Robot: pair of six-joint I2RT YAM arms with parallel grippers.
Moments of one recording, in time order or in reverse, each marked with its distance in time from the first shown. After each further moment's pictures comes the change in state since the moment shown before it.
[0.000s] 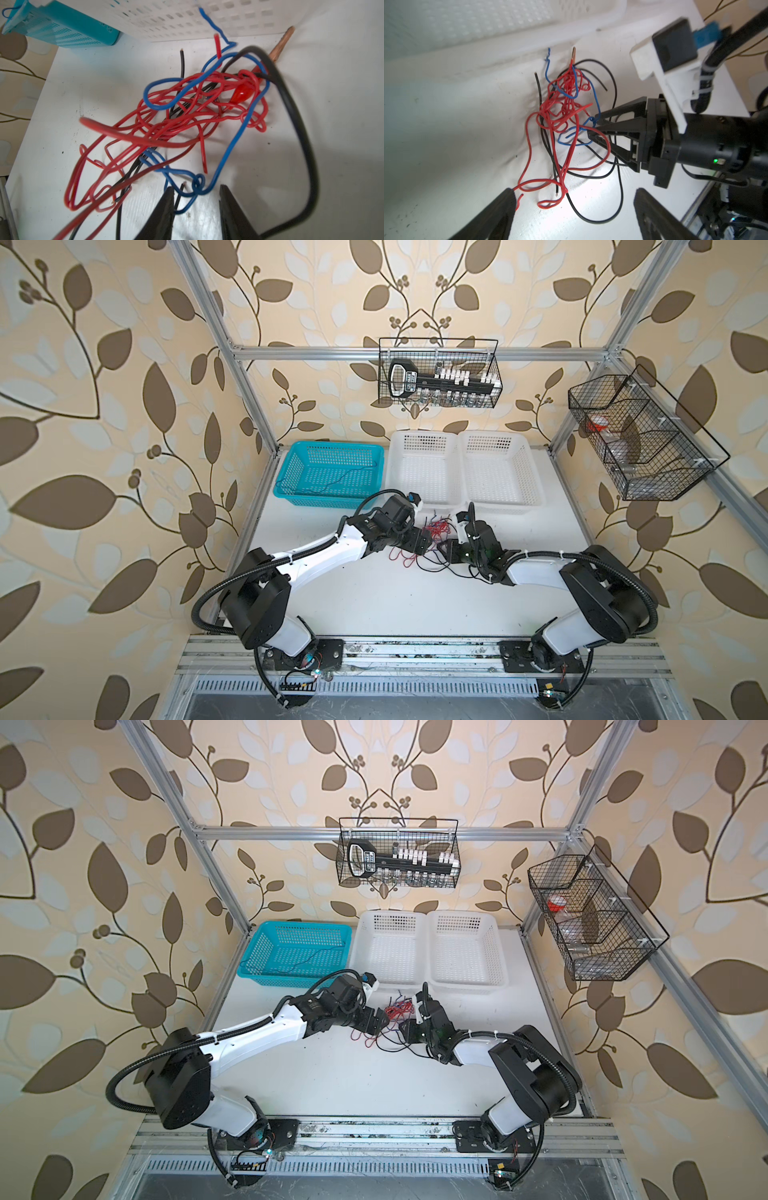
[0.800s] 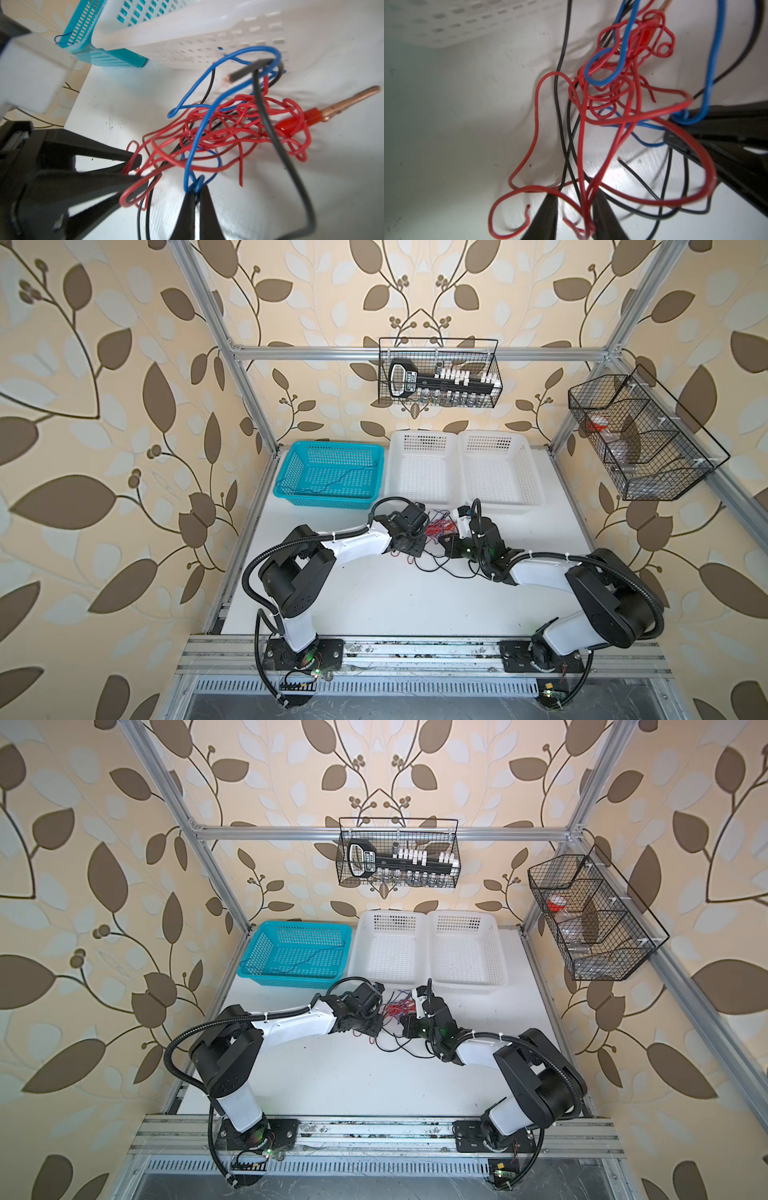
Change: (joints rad) left arm -0.018 0.230 0.074 -0.010 -0.168 -0.030; right arm -0.024 -0.082 0.000 0.026 -0.043 -0.005
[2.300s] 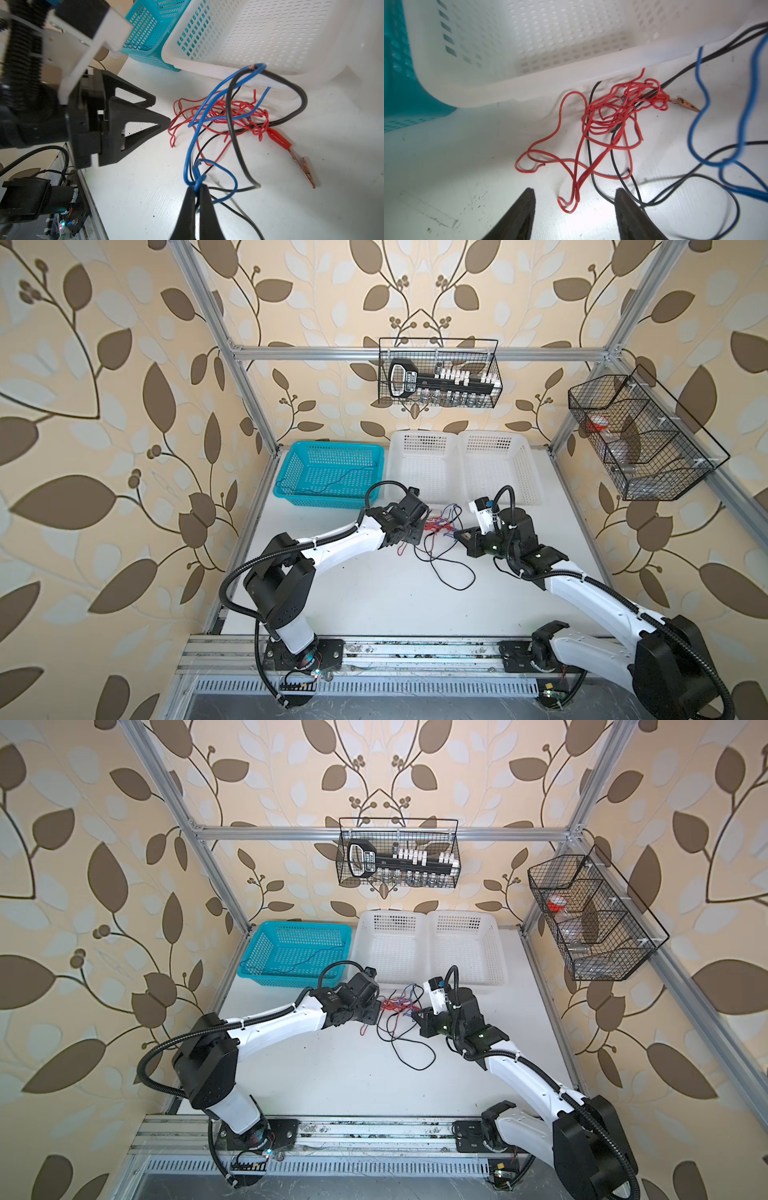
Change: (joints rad) left arm -0.001 -0.140 0.061 -0.096 -0.161 -0.031; right arm -0.119 -0.372 0.071 -0.428 -0.196 -0.206
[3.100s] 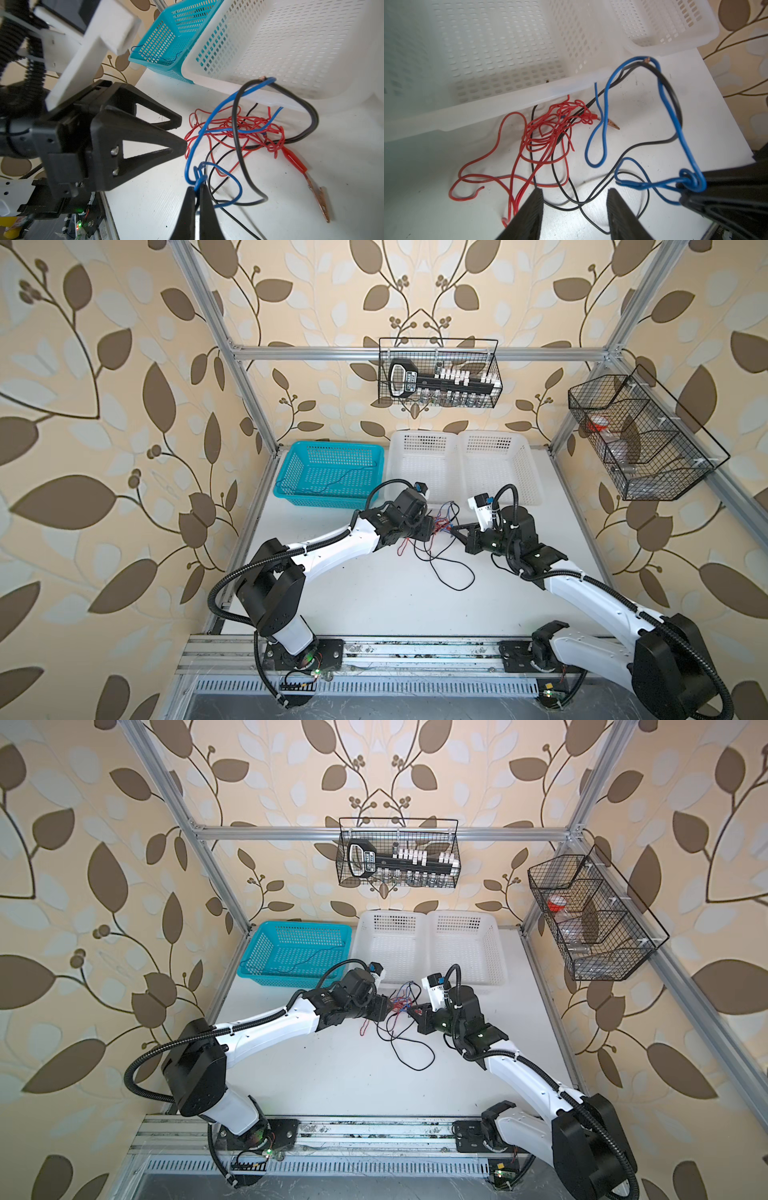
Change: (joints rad) left arm 0.000 -0.019 -0.022 0.180 0.234 -0.035; right arm 0.003 0.003 0.000 0.095 -0.062 0.035
